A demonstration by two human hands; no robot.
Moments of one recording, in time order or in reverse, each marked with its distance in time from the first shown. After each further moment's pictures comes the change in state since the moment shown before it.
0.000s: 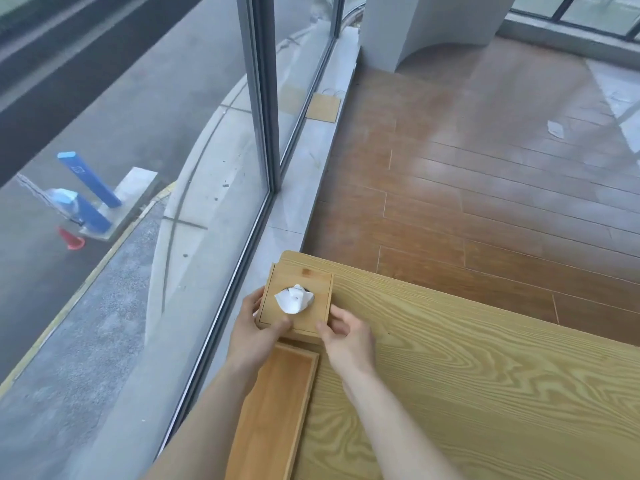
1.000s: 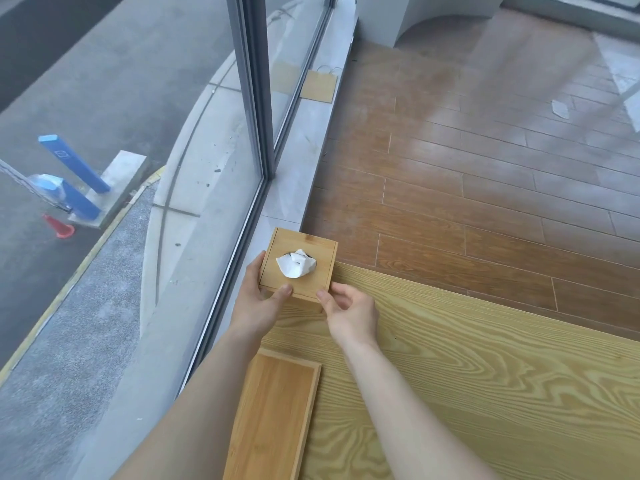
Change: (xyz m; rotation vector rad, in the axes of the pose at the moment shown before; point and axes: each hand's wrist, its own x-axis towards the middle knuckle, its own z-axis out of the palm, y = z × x) left_hand 0.066 0.022 0.011 0.063 -0.062 0.083; right_hand 0.062 -0.020 0.018 0.000 0.092 0.008
